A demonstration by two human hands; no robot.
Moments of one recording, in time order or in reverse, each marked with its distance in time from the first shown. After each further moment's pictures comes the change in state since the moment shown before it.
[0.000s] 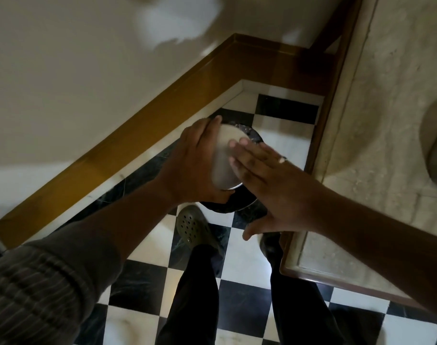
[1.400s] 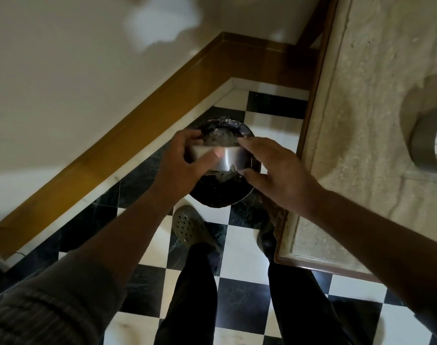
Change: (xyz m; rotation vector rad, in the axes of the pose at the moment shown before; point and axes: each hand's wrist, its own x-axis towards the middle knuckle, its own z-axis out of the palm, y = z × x) left_hand -0.020 0.020 -0.003 -0.882 0.023 -0.526; right_hand -0.008 -0.002 0.012 0.598 0.345 0.334
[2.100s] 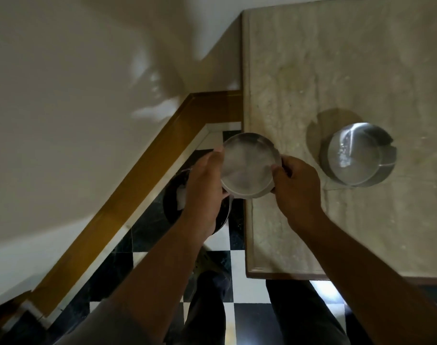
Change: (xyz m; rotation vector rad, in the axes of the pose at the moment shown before) left_hand -0.029 0.175 0.110 -0.260 0.087 -0.279; right_hand -0.042 0.008 -0.099 0.596 0.593 0.793
